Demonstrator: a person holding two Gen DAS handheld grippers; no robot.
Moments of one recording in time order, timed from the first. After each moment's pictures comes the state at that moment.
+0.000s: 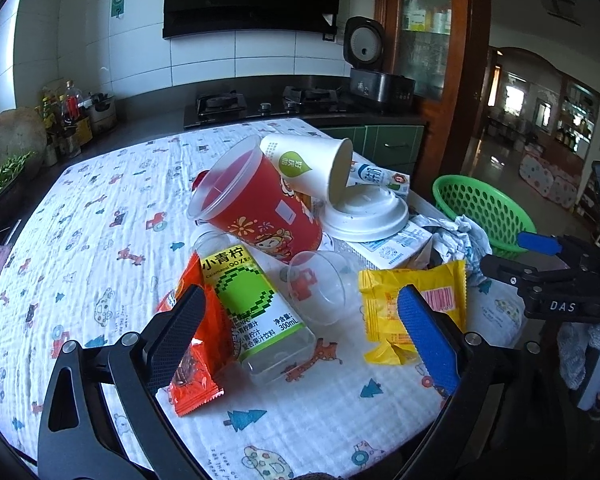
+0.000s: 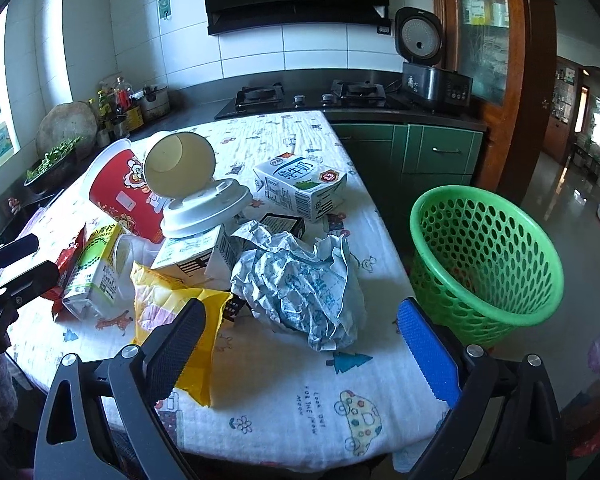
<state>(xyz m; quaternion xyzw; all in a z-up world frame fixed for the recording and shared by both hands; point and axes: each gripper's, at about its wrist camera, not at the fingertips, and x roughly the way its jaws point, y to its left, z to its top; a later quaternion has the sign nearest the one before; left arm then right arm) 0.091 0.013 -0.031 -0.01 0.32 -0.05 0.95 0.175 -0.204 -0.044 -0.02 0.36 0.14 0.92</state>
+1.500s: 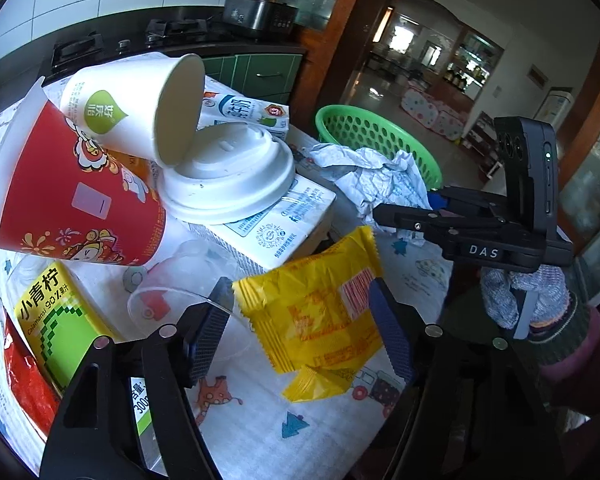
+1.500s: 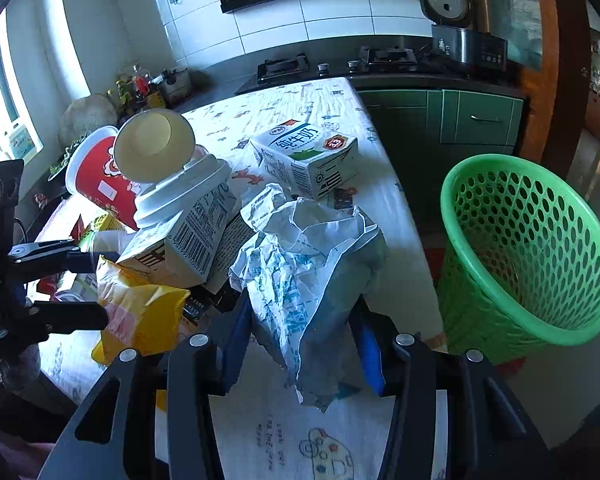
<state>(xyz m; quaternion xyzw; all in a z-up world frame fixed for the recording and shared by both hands) 0.172 -0.034 -0.070 -0.02 0.43 -0.30 0.85 0.214 -0.231 -0.069 0.01 0.40 0.21 0.89</state>
